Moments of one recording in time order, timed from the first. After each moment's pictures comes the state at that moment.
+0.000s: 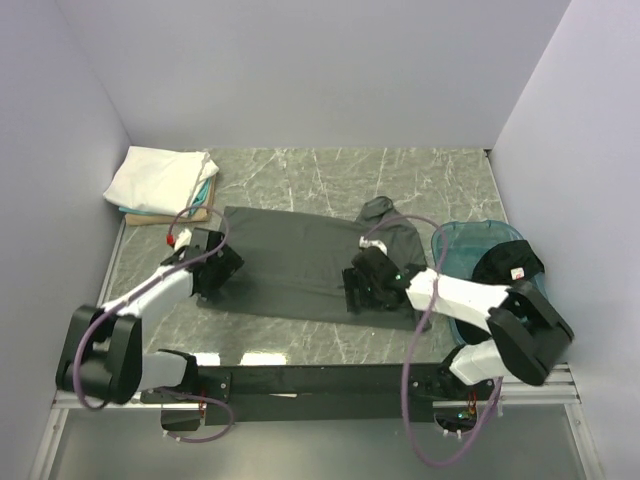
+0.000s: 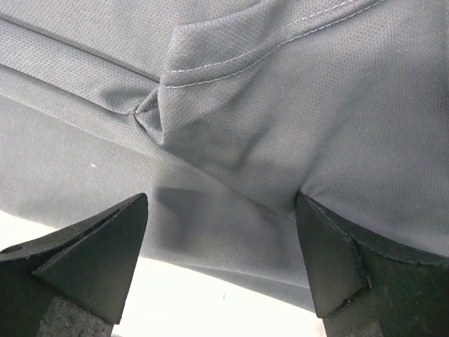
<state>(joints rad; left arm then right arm) -0.23 1.31 0.61 -0.33 -0.19 -1.02 0.74 1.41 0.69 -0.38 0.15 0.56</state>
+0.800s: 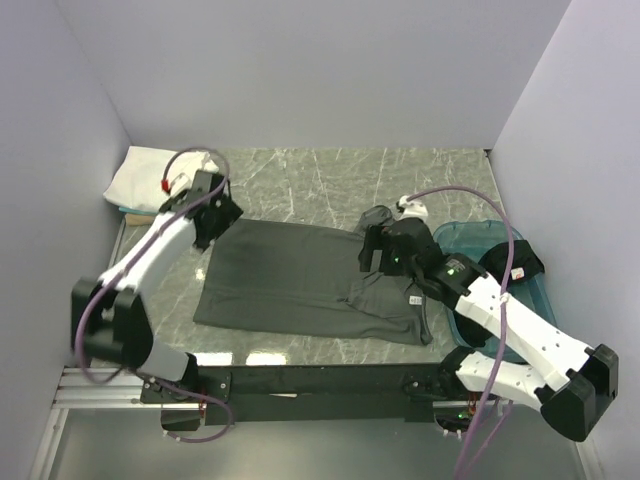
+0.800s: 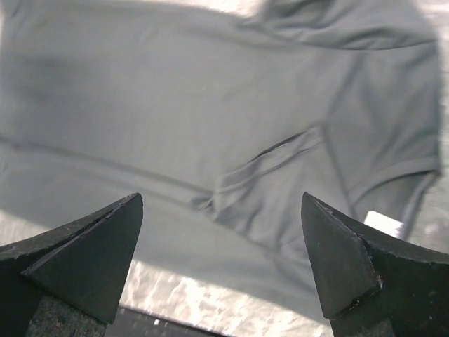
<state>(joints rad) -0.24 1.41 1.10 -0.68 -0.34 -1.01 0.71 1.02 0.89 -0.58 0.29 0.60</state>
